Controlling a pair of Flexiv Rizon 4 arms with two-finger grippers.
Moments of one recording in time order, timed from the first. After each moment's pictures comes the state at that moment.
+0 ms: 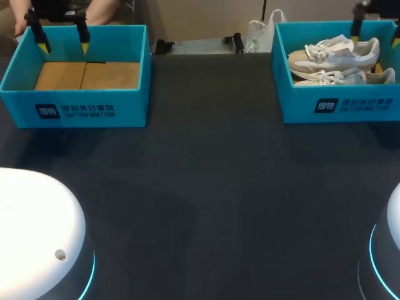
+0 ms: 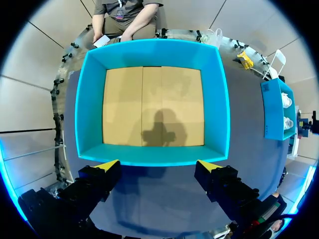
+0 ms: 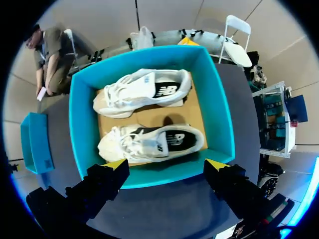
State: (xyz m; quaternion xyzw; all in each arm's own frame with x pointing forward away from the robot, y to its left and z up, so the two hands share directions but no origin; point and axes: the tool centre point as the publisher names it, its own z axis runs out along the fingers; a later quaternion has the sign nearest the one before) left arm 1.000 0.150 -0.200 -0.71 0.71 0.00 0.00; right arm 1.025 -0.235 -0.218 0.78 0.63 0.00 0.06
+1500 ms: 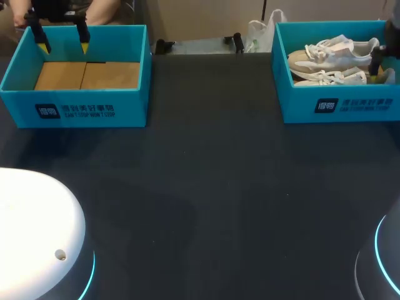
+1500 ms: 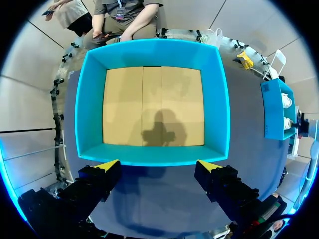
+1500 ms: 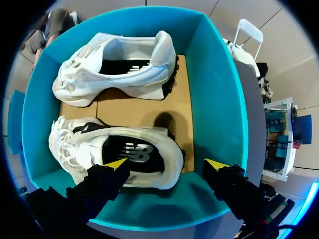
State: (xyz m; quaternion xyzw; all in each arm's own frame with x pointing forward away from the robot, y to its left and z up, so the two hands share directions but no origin) left arm 1.000 0.150 -0.200 -0.71 0.71 0.00 0.00; right arm 1.025 -0.313 -0.337 0.73 0.68 -0.01 0.07
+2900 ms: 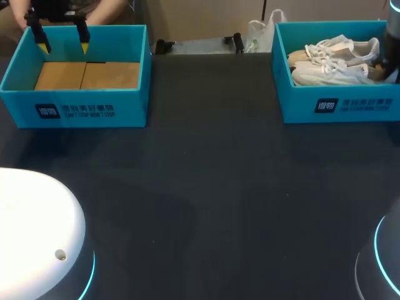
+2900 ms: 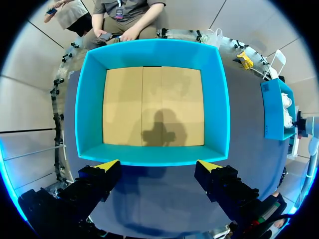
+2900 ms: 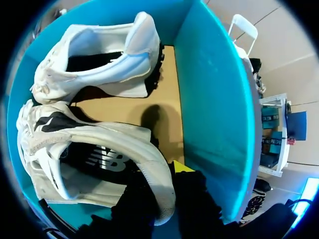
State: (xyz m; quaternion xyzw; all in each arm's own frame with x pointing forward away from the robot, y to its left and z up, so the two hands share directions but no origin) left arm 1.000 0.150 -0.200 -0.71 0.71 0.00 0.00; right arm 1.031 -0.335 -0.356 0.73 0.67 -0.06 0.09
